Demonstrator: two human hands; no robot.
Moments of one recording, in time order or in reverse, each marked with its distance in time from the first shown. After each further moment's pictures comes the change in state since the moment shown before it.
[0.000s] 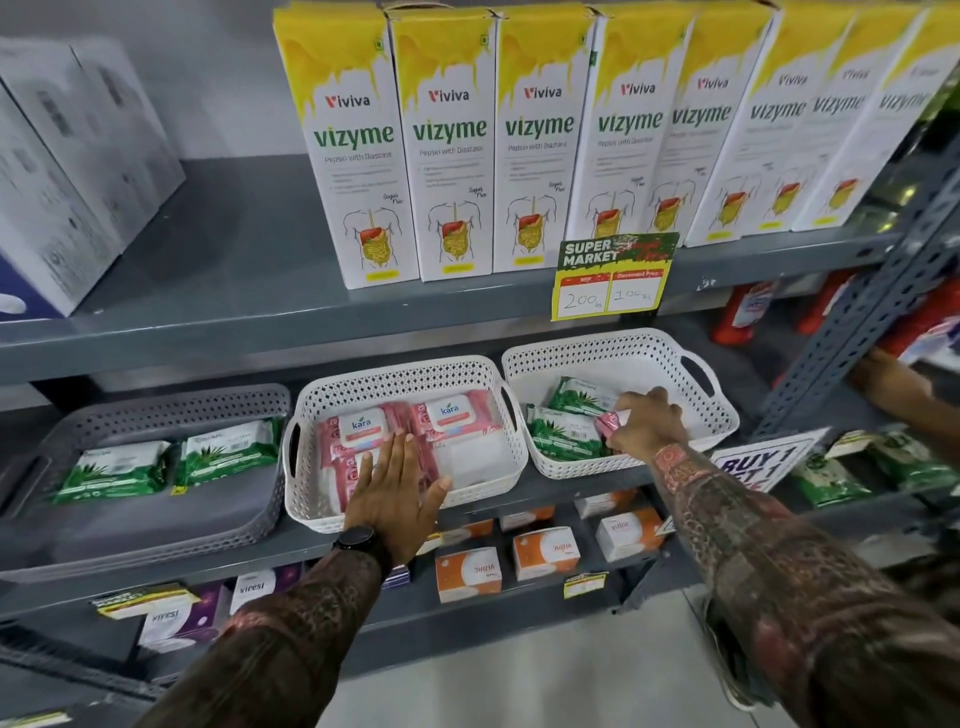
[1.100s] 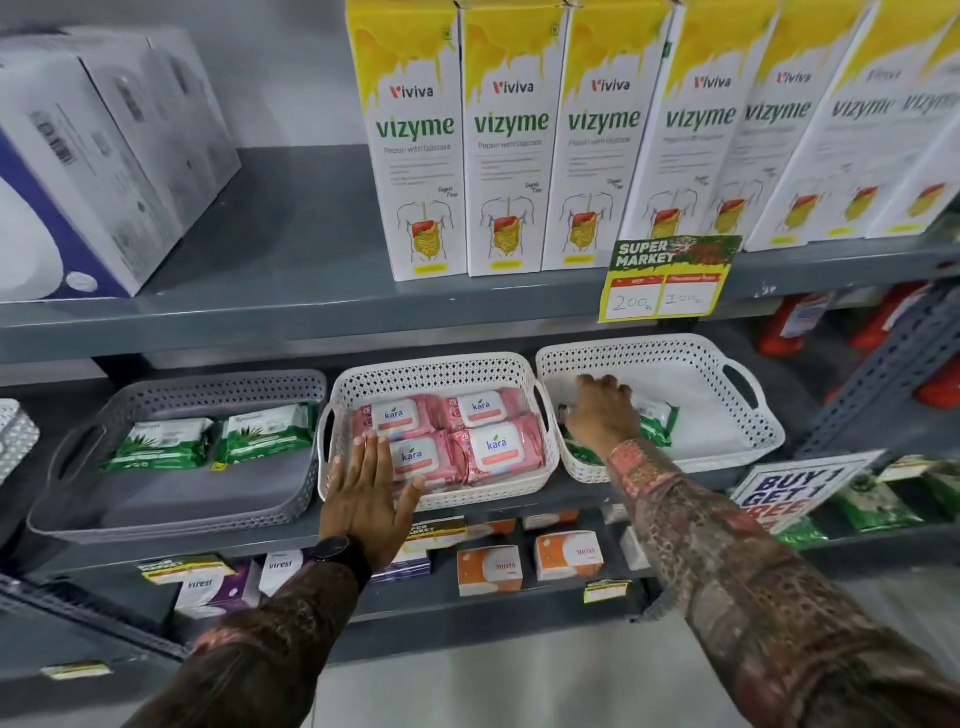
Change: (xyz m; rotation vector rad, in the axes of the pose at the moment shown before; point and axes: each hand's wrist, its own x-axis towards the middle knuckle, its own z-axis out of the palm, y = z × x) left_hand -0.028 -0.054 -0.004 0.026 0.097 -0.139; right_hand -0.016 -0.100 0.025 -0.109 -0.025 -0.213
